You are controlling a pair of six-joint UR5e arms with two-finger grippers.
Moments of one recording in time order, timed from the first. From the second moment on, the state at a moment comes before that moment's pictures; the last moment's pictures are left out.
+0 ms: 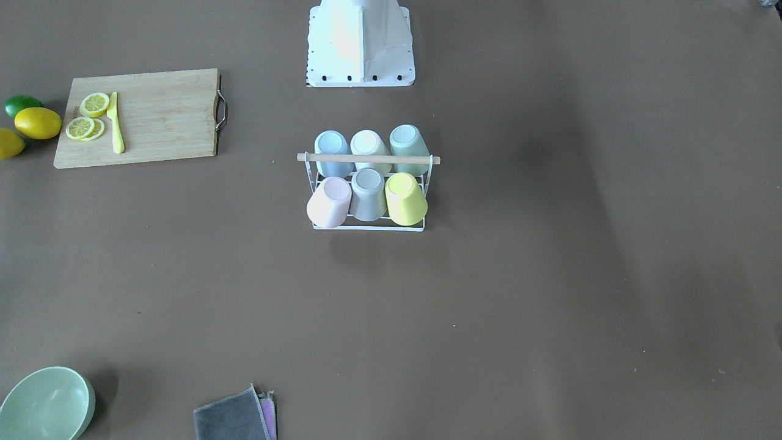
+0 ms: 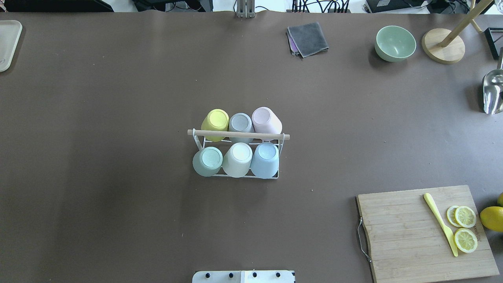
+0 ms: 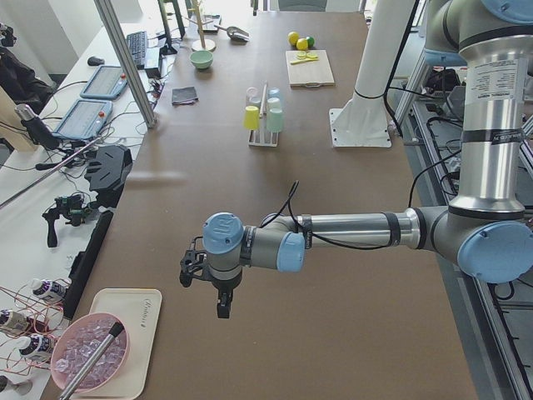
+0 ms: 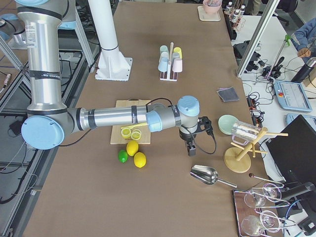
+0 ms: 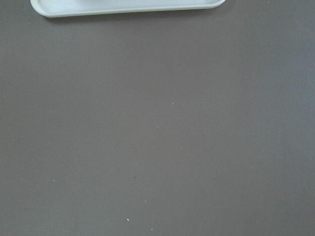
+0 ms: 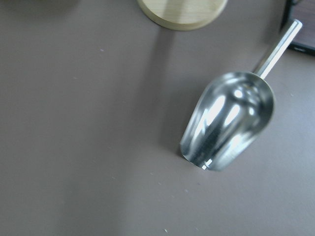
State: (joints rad) left arm -1.57 -1.54 -1.55 -1.75 -2.29 -0.07; right arm 1.48 -1.58 1.63 -1.41 2.26 0.03
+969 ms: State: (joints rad) left arm -1.56 -1.55 -1.63 -1.57 -2.29 -0.07; right arm 1.66 -1.62 1.59 -1.69 2.28 -0.02
